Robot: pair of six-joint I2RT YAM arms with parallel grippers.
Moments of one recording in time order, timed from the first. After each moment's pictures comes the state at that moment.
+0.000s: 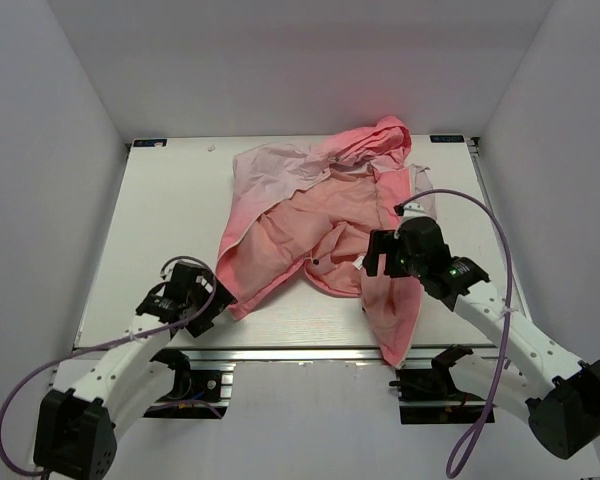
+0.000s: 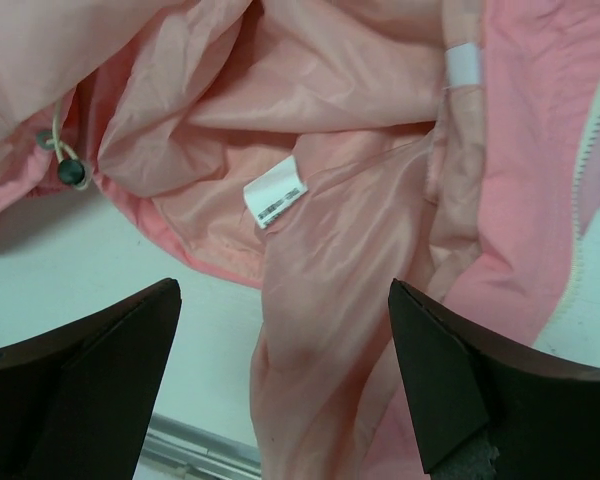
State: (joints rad) left arm -0.31 0.79 0.38 -0.60 -0.02 -1.00; right arm 0.54 0.98 0.74 -0.47 0.05 0.36
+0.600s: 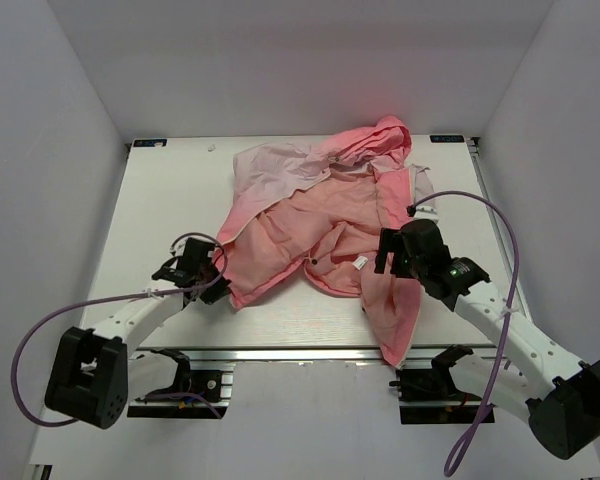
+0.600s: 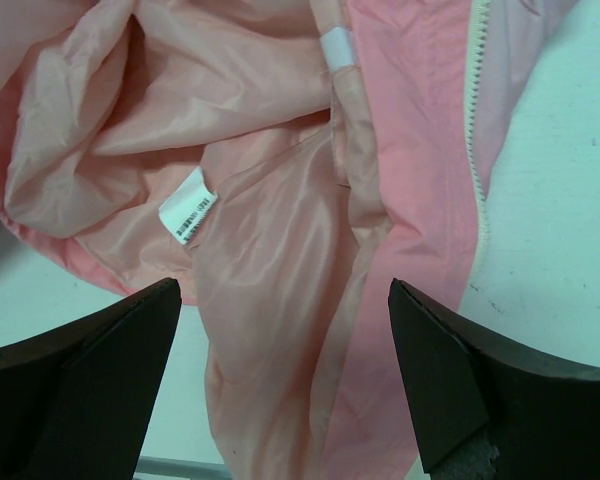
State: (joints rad) left arm -0.31 1.16 0.51 -0.39 -0.05 -0.97; right arm 0.54 0.96 0.74 -0.54 0.25 0.45
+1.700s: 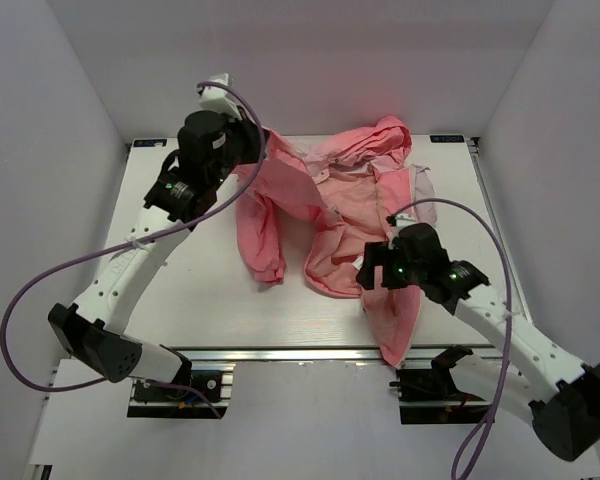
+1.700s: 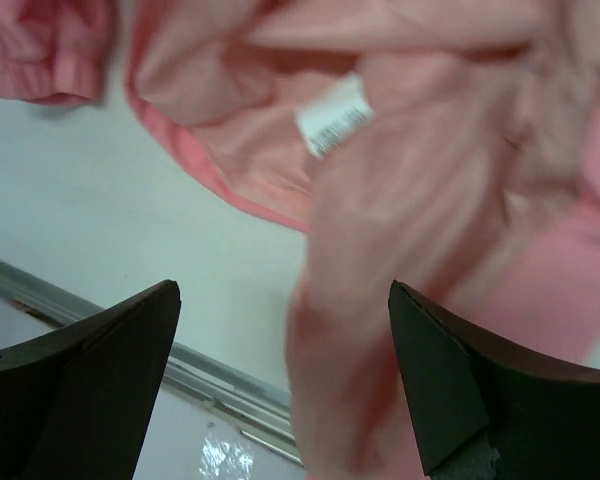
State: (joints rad) left arm -0.53 1.41 1.56 -0.30 -0.11 -0.44; right arm 0.55 0.89 0.70 -0.60 -0.05 0.41
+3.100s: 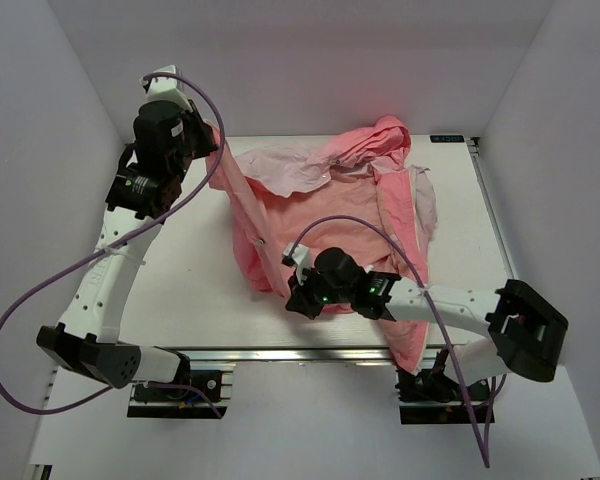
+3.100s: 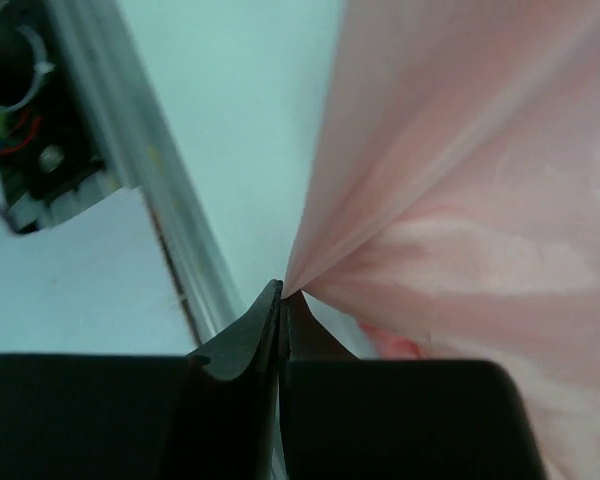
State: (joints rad) left arm -0.32 1.36 1.67 -0.52 -0.26 -0.35; right arm 1.08 1.41 0.76 0.05 -0.23 0.19
